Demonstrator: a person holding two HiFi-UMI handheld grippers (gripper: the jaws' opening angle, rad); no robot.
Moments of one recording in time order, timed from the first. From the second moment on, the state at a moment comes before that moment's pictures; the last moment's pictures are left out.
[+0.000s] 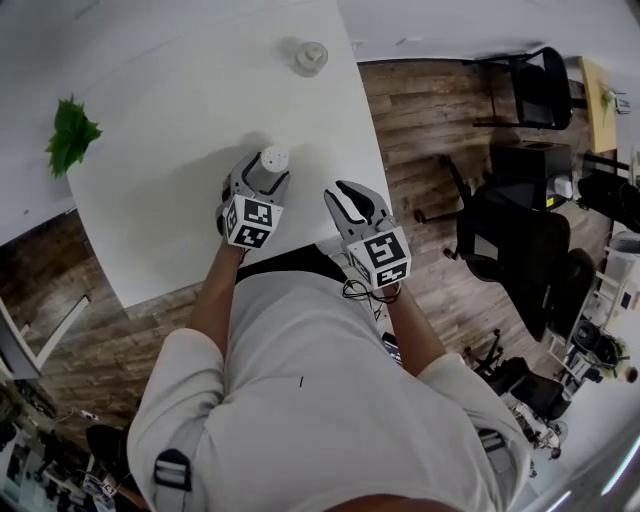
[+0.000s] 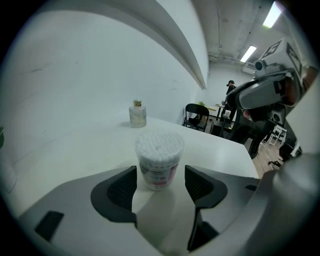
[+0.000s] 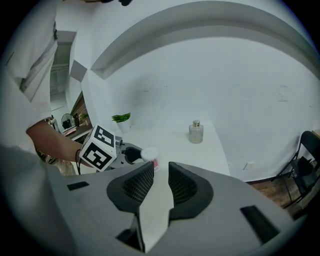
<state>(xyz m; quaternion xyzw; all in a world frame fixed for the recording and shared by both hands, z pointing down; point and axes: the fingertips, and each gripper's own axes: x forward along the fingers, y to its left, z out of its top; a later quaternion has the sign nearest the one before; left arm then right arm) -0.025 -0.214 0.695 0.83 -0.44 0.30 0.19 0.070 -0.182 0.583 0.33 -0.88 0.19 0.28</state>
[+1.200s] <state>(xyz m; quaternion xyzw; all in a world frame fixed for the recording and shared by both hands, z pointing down) -0.015 -0.213 0.659 0.88 -0.36 0.28 0.14 0.043 -0.208 0.569 0.31 -0.90 0.19 0.24</state>
